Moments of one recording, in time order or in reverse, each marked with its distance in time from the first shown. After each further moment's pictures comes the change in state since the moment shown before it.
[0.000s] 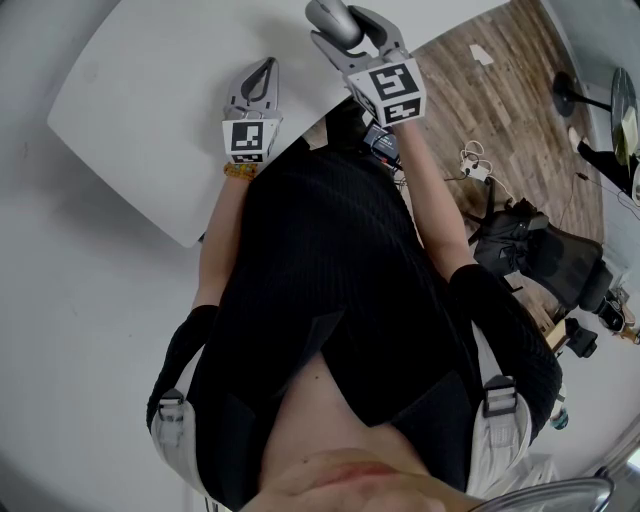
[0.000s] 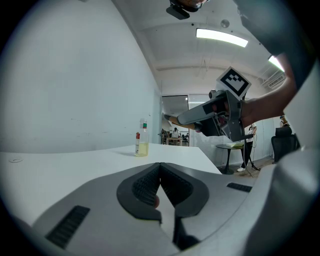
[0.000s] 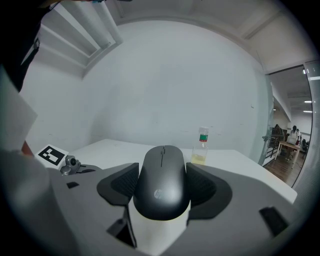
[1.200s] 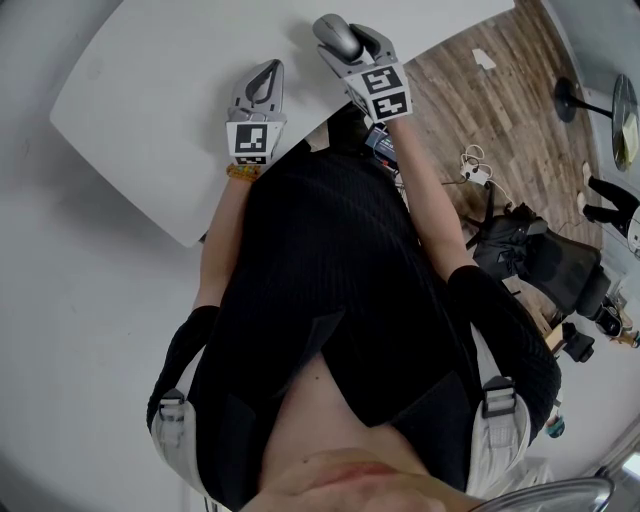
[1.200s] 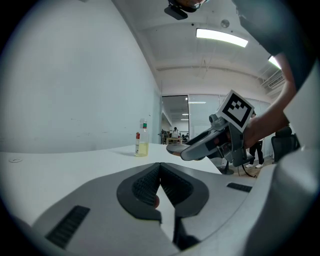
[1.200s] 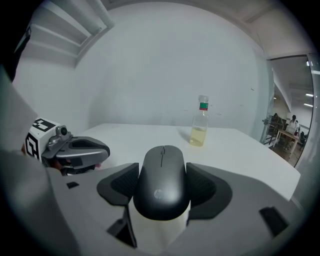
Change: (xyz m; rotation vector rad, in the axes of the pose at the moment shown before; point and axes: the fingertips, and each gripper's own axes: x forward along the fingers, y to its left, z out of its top) left arm -0.003 -0.004 0.001 0.000 -0.003 -0.001; right arm 0.020 0.004 -0.082 0.061 0.173 0.015
